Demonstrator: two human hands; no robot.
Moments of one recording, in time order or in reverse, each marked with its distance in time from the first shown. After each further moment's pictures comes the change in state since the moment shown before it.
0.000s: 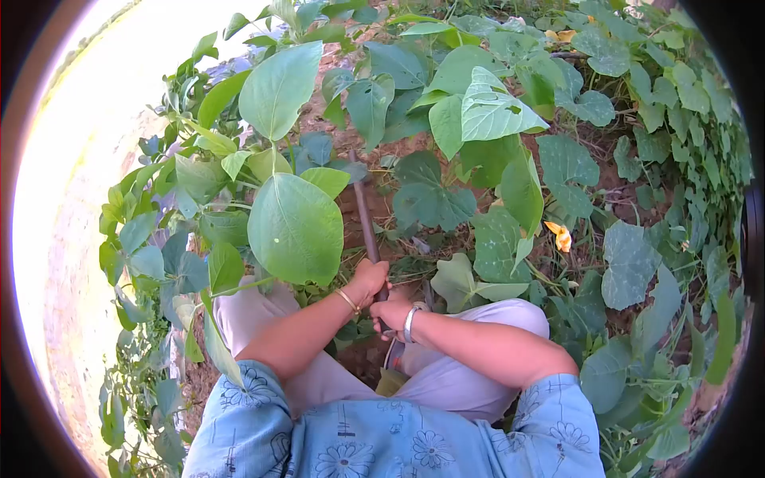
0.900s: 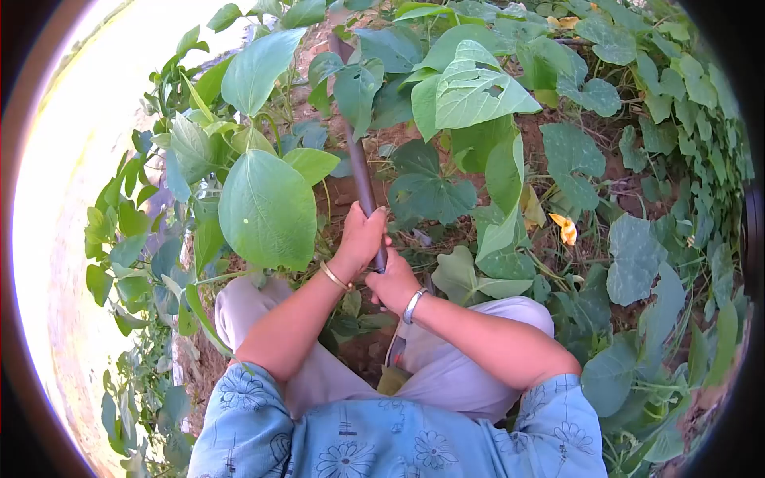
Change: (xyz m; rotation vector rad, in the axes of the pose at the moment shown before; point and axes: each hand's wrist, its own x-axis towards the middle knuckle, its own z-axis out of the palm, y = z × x) left_hand -0.033 0.085 0.012 -0.012 0.015 0.515; right_hand -0.011 -0.045 -0.004 -0.068 0.099 -0.460
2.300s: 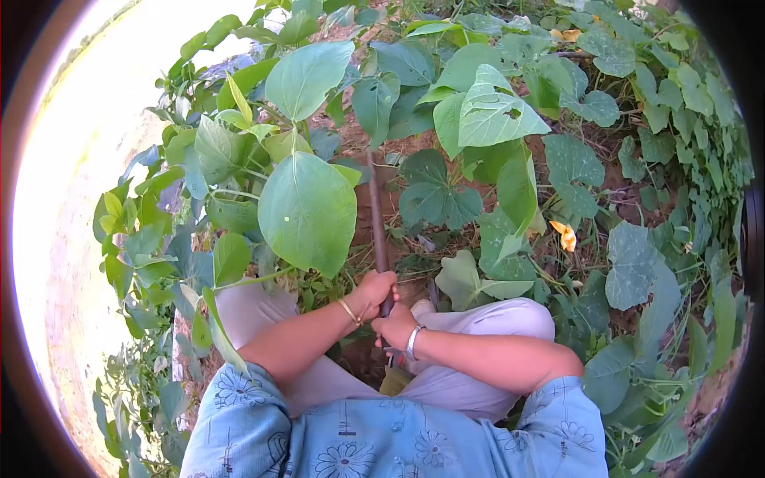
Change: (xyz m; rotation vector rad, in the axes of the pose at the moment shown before) left_hand -0.044 -0.074 -0.013 -0.155 -0.066 -0.600; right_hand -0.042 0.040 0.021 0.001 -0.077 0.396
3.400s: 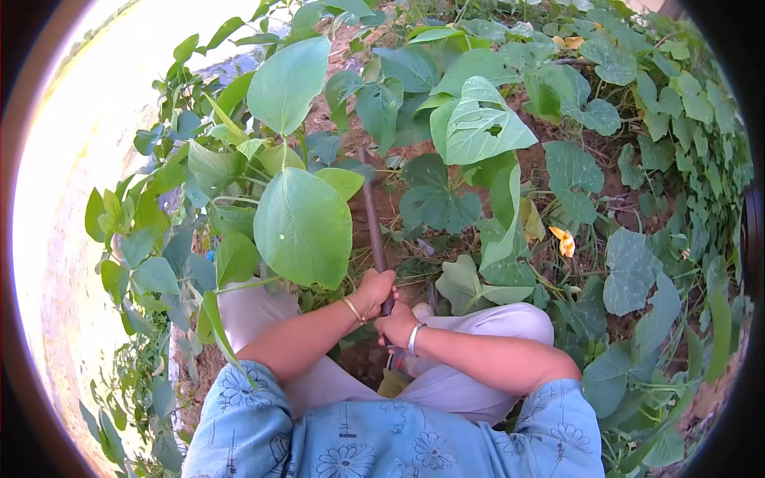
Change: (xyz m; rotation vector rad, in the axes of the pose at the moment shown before) left_hand 0.008 0.003 0.001 0.013 0.091 0.049; right_hand 0.016 0.004 -0.007 -0.066 -0.022 -0.014
